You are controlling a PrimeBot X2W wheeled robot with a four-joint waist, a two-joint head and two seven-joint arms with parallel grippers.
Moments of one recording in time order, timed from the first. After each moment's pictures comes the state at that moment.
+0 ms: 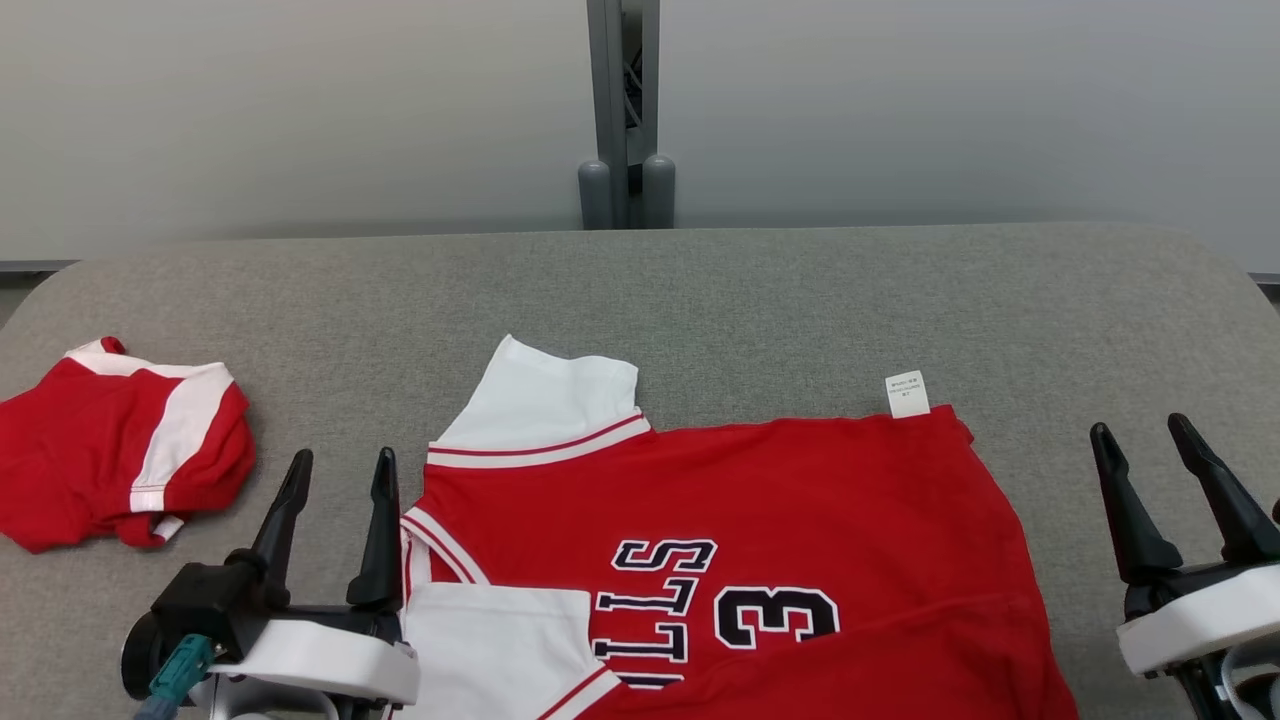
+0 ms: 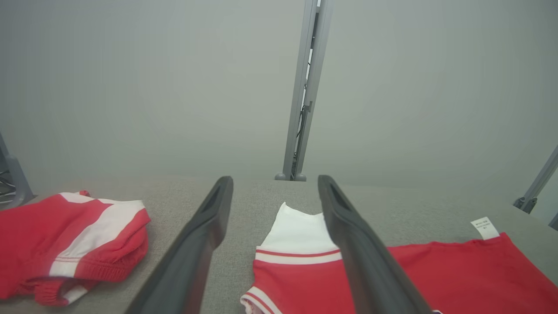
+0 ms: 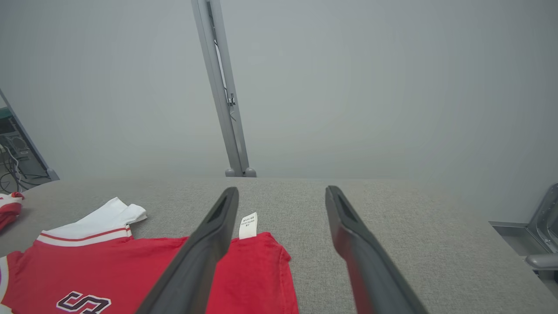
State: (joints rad) left arm -0.01 0.22 -0.23 0.04 -0.43 0.14 -0.20; right arm -0.07 -0.34 0.08 0.14 0.48 0.13 -0.12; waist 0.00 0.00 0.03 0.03
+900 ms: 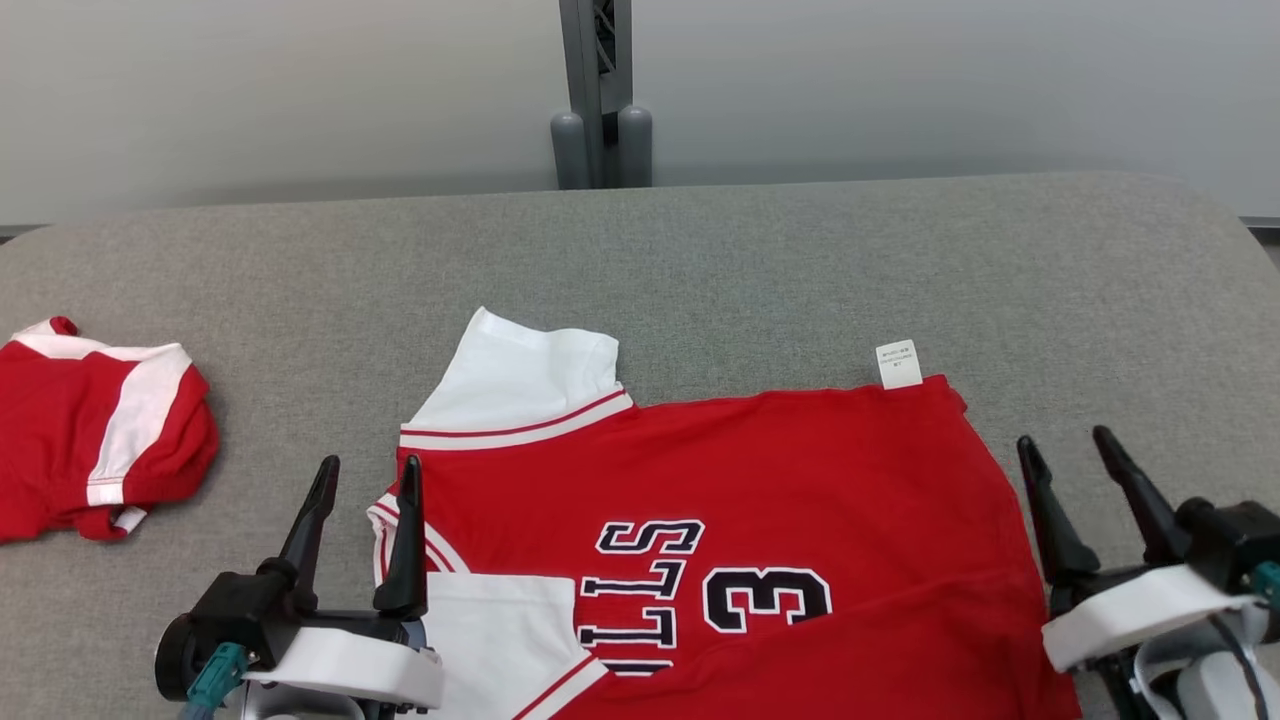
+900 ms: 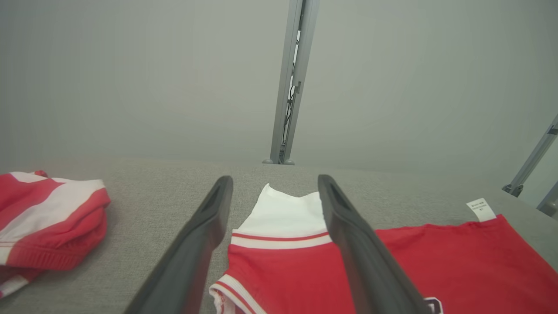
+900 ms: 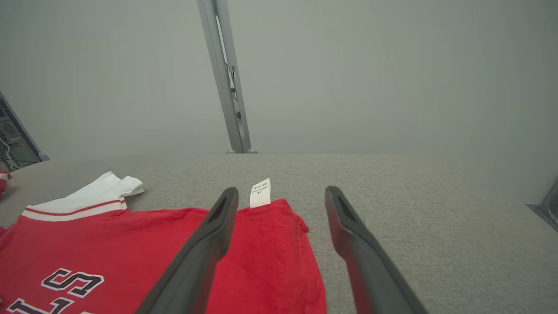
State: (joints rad) left arm -0.03 0.05 -0.09 0.16 -0.26 -0.02 -0.26; right arm -0.12 -0.20 0.14 0.28 0.33 0.13 -0.26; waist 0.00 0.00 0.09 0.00
